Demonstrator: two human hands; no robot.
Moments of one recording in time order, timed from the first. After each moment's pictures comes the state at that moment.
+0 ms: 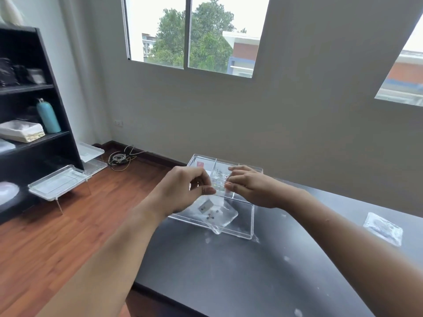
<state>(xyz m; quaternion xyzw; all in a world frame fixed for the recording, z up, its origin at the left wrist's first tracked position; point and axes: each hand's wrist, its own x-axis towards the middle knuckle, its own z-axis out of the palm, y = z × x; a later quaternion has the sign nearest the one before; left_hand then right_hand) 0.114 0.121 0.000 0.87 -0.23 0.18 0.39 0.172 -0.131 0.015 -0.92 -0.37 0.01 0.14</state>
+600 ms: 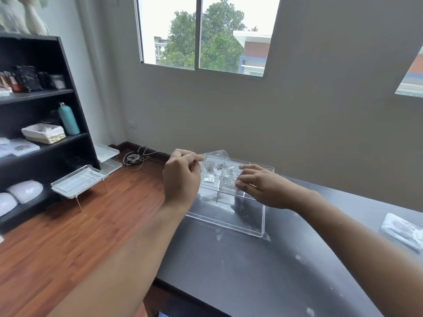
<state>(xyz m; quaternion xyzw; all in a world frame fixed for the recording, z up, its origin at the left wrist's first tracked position) 0.118 0.110 0.002 0.82 0.02 0.40 0.41 0.170 -0.133 0.009 -0.93 -0.36 -0.01 0.12</state>
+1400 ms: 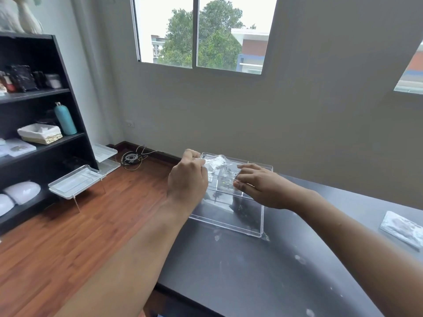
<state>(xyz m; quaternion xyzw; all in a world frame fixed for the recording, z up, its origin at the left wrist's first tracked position) 0.117 0.098 0.004 0.93 0.00 0.30 0.23 0.169 -0.132 0.009 -0.92 -0.37 -0.04 0.09</state>
